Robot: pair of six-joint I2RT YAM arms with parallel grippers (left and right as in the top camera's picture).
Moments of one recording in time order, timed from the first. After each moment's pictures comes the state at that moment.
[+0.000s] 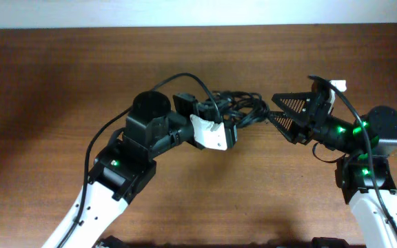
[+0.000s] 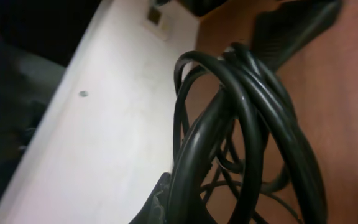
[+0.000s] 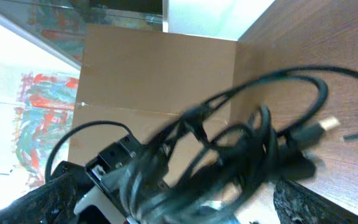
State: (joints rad) left arm -0.55 1.17 1.08 -0.20 0.35 1.06; right arm -0.08 1.06 0.70 0.33 -1.17 1.41
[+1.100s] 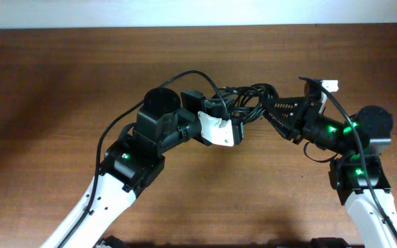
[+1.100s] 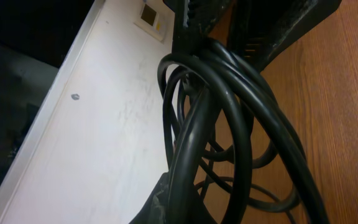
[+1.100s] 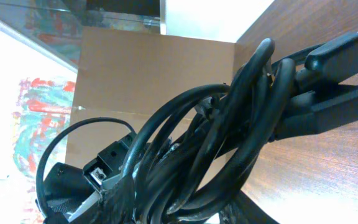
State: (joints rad) left arm -0.57 1.22 1.08 -0.17 0.35 1.06; right arm 0.00 1.07 0.70 0.32 -1.08 1.41
